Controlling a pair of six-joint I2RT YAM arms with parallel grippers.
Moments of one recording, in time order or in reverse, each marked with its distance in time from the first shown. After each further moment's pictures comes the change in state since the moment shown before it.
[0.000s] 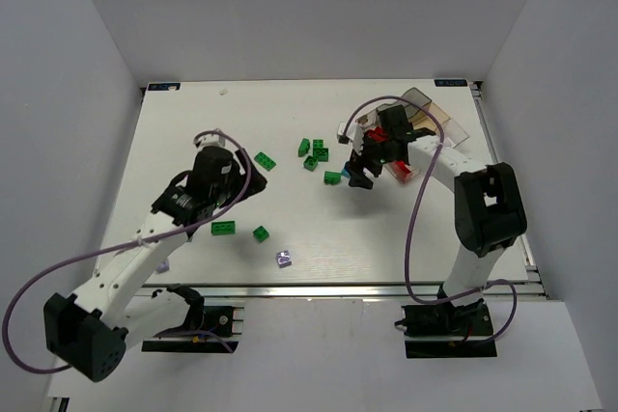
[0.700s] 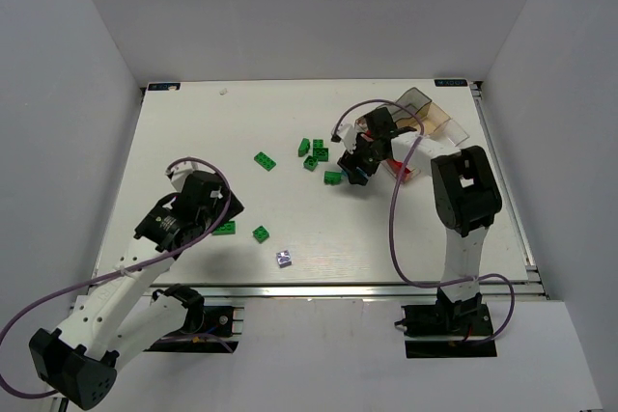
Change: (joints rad) left arm 0.000 -0.209 -0.099 -0.314 -0.196 -0.183; right arm 0.026 0.214 0.113 0.049 0.253 0.143
